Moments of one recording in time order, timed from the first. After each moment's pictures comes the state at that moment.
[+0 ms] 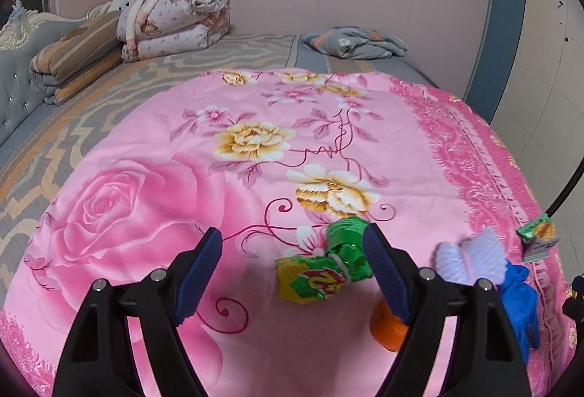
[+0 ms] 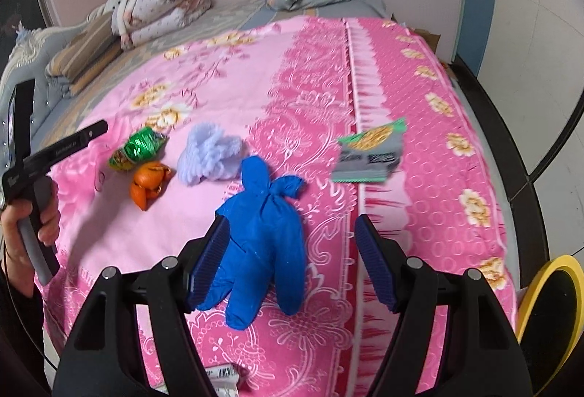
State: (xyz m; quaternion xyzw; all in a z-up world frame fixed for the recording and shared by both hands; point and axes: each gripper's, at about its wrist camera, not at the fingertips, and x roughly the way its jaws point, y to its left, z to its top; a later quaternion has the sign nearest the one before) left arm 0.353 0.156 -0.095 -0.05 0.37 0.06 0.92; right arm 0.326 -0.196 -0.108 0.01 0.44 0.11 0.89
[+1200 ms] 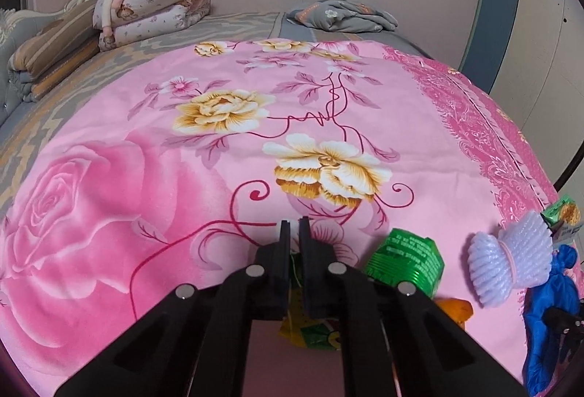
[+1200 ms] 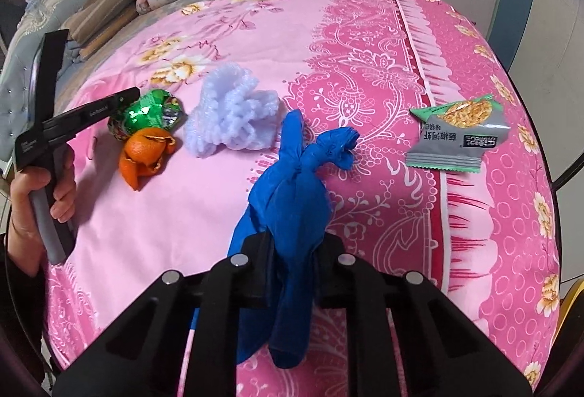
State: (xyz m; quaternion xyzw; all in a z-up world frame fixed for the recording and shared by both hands) left arm 0.393 0.148 -0.146 -0.04 0.40 0.03 0.91; right arm 0.353 -0.145 -0.156 -0.01 0.48 0.16 0.86
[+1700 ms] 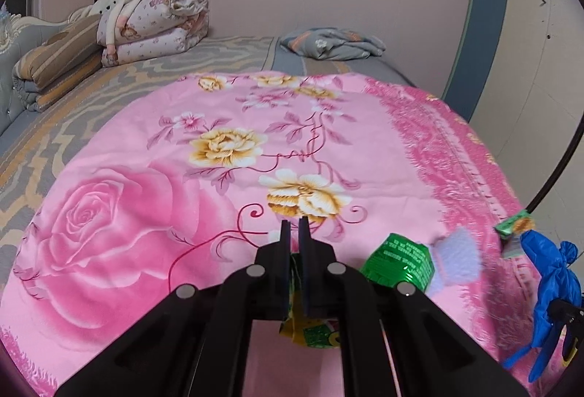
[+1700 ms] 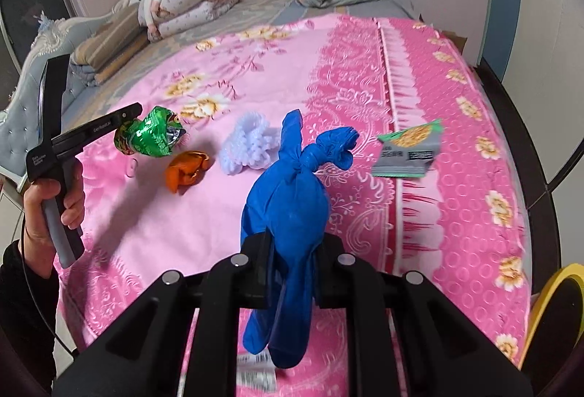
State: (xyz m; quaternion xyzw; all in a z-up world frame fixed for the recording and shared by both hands) left arm 0.344 0.142 -0.077 -0.05 0.37 0.02 0.93; right arm 0.302 -0.179 -0.088 0.02 0.44 0.16 0.89
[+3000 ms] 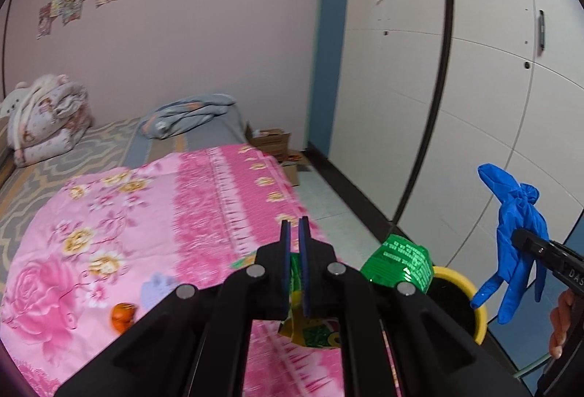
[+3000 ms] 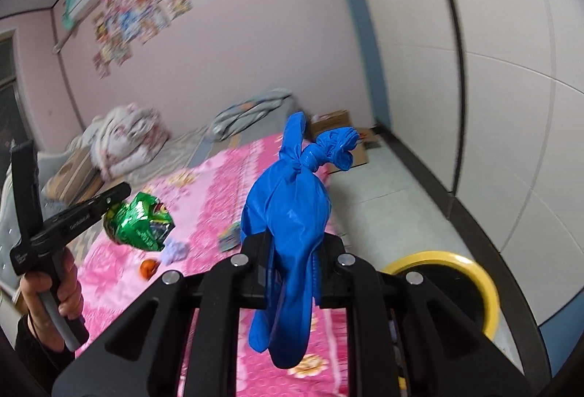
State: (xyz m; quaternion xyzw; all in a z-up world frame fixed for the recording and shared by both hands) left arm 0.214 -0.171 0.089 0.01 0.26 -0.19 0.94; right arm 0.102 -0.475 0.074 0.15 0.25 0.00 0.96
